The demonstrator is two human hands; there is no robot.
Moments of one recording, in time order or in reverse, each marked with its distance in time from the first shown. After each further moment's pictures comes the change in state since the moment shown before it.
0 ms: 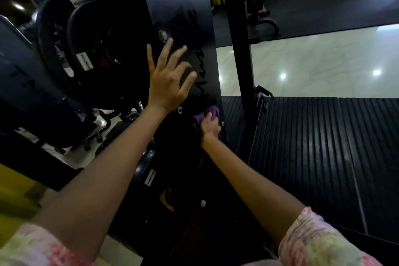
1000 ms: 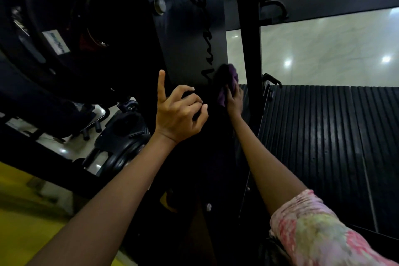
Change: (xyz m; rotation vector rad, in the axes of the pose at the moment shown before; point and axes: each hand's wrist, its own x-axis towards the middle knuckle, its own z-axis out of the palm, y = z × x) left_hand -0.073 0.019 0.036 0.005 0.123 0.107; right_hand 0.159 0.009 -0.005 -0.060 0.028 -0.482
